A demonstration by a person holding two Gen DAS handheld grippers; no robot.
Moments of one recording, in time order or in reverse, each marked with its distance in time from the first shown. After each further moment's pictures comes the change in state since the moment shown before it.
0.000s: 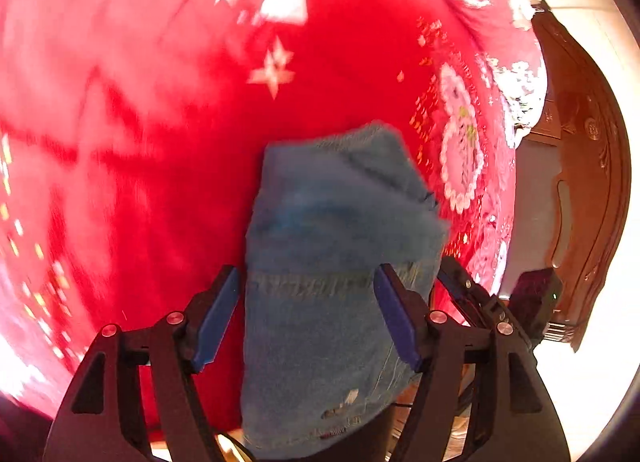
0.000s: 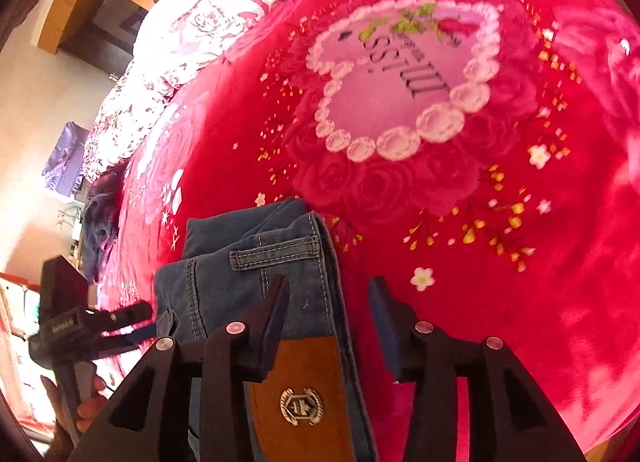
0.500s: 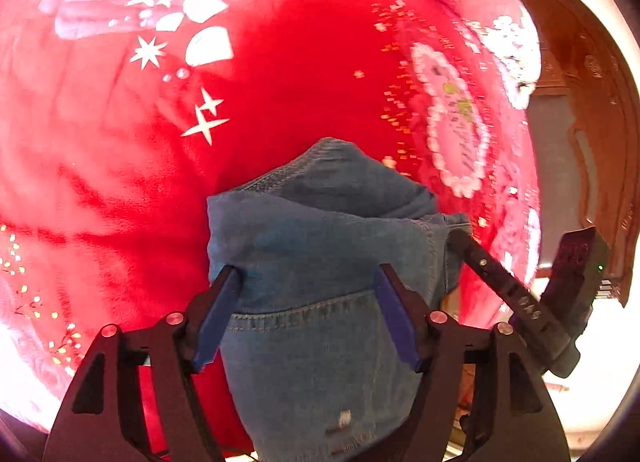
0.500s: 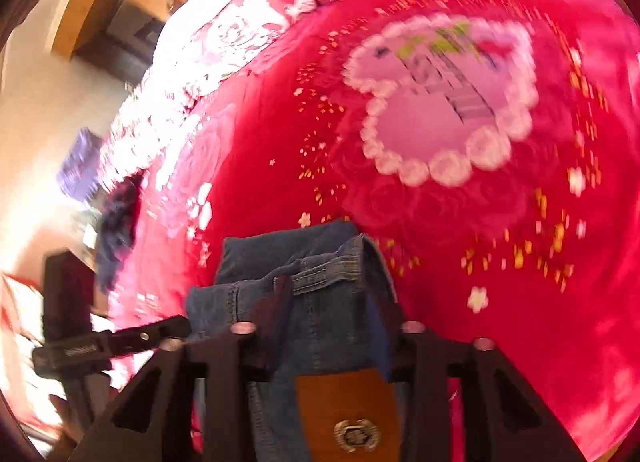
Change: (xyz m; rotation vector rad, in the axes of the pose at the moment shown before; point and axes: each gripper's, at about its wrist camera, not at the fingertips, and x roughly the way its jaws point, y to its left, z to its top) left arm 0.004 -0.050 0.014 0.206 -0.062 0.173; right arm -0.003 0.034 0.006 -0.076 -0.071 -0.008
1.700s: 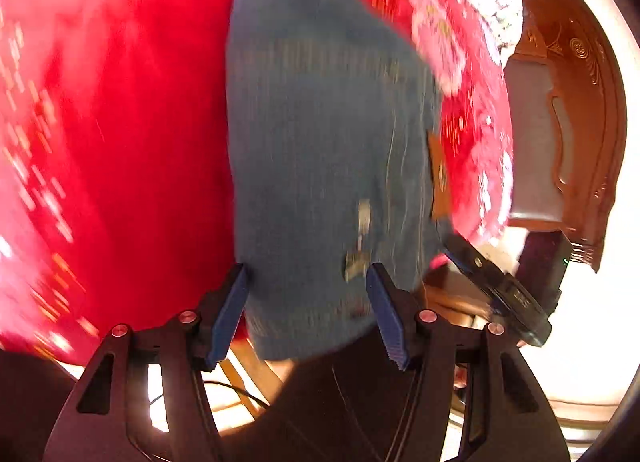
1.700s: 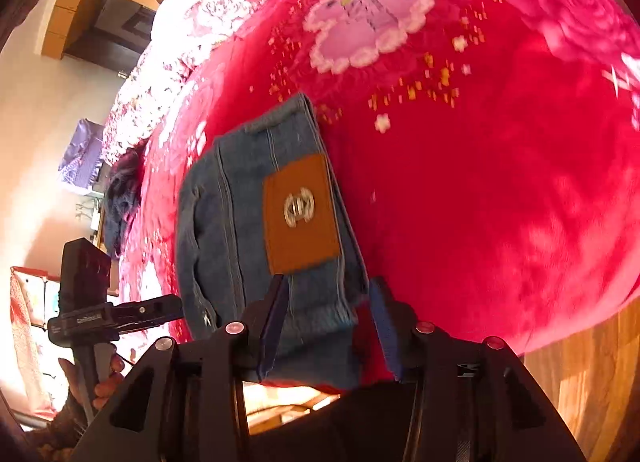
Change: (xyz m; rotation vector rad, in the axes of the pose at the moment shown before) left arm 0.004 0.022 -0.114 -0.036 0.212 -0.164; right arm -0.067 -0.048 -0.102 0.105 0.126 0.071
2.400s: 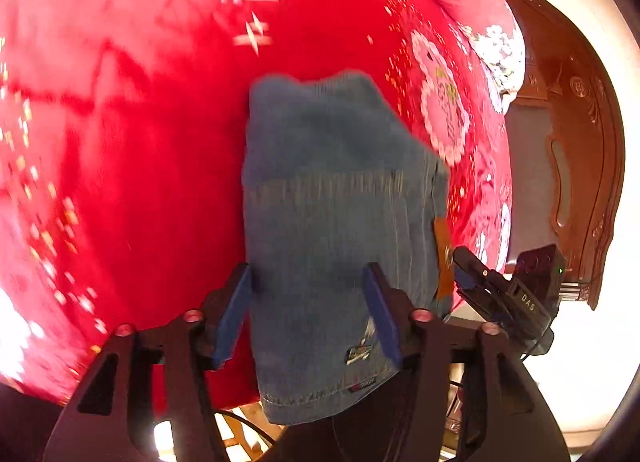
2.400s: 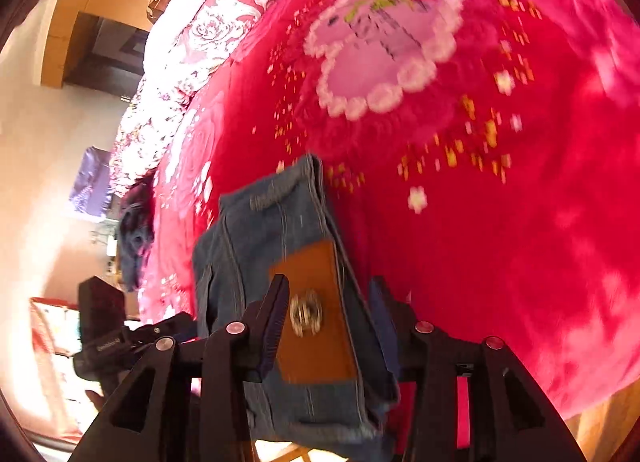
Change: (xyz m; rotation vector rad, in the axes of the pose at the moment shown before) left arm -0.025 0.007 0.044 -0.016 -0.202 0.007; right arm 0.026 0.000 0.061 0.081 -0.019 0.088
